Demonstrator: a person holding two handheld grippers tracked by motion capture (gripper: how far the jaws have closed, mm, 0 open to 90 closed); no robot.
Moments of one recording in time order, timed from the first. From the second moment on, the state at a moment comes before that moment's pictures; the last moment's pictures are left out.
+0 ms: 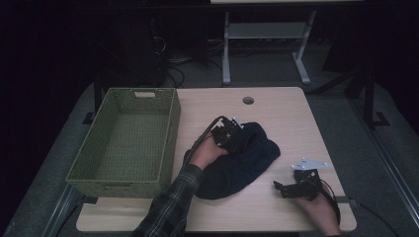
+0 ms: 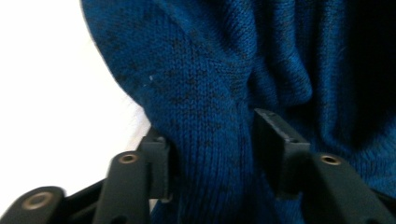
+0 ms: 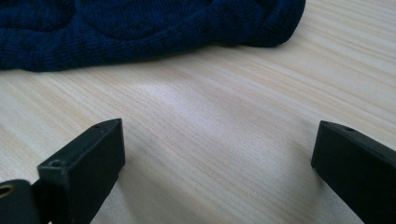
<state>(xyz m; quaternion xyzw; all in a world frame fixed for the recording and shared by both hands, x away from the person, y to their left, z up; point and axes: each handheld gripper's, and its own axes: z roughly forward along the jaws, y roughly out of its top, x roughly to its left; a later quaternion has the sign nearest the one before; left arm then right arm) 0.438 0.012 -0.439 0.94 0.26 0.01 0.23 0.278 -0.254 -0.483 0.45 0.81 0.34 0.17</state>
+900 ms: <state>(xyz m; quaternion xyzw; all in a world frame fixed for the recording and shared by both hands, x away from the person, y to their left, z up) 0.409 0.058 -0.378 0.92 0.27 0.09 0.26 0.278 -0.254 -0.483 0.45 0.81 0.34 0.17</state>
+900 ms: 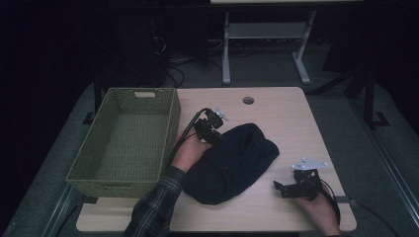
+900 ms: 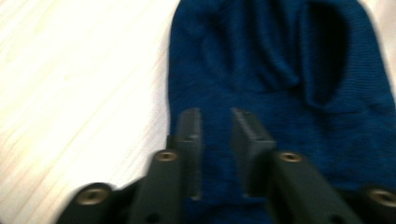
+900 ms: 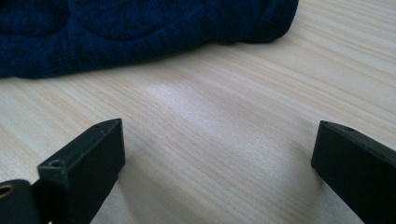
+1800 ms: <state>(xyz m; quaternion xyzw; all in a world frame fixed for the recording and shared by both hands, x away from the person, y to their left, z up) 0.395 0.065 -0.406 0.93 0.26 0.05 0.26 0.262 -0.209 -0.447 0.36 0.83 0.42 0.09</state>
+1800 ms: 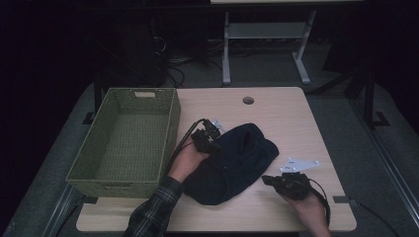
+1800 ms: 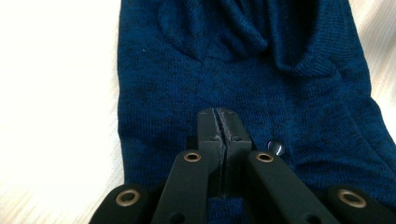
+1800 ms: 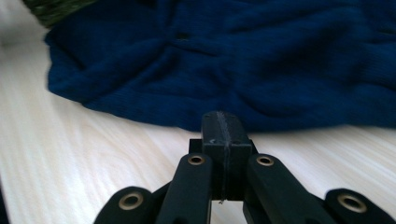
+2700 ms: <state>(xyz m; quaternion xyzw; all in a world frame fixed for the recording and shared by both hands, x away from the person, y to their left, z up) 0.412 0.056 -0.442 0.94 0.26 0.07 0.21 0.266 -0.128 -0.470 0.29 0.88 0.38 0.05</state>
